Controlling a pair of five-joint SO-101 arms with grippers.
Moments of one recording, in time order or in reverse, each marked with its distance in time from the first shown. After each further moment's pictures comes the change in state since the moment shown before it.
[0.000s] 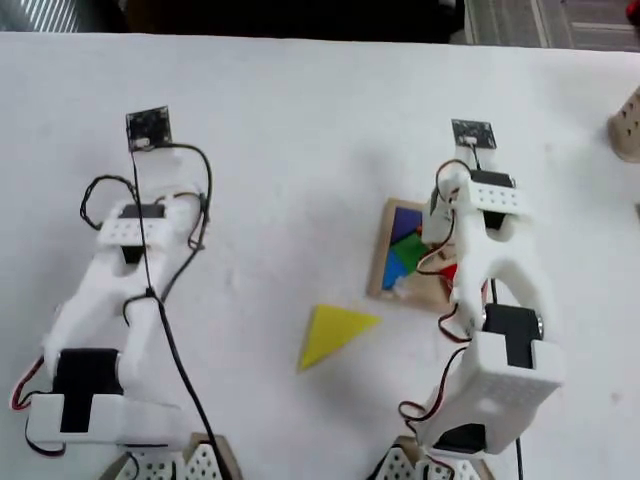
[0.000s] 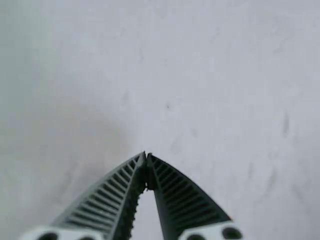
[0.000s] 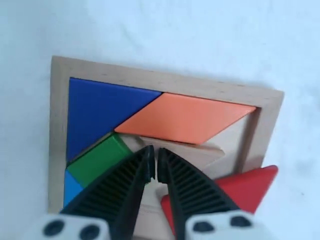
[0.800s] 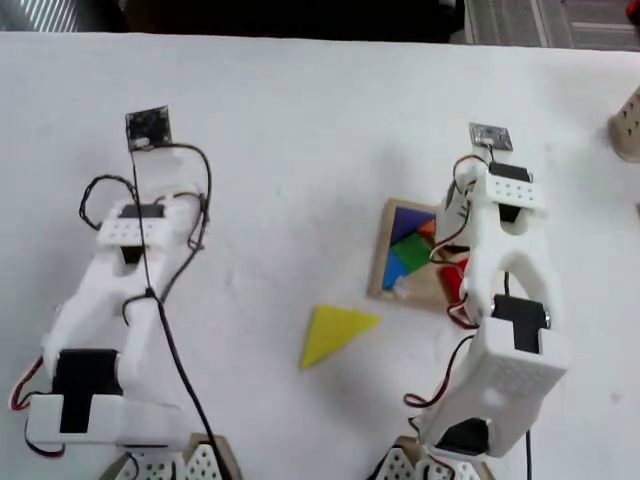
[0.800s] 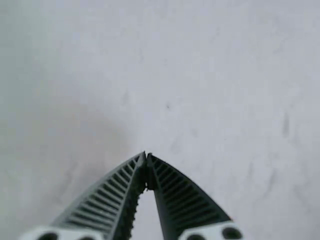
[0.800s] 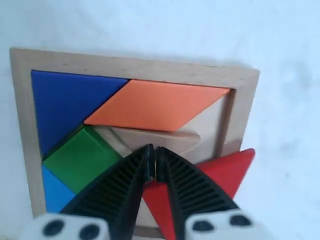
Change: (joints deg) left arm 0.0 0.0 0.0 0.0 0.0; right arm 3.8 5.0 -6.2 7.1 0.0
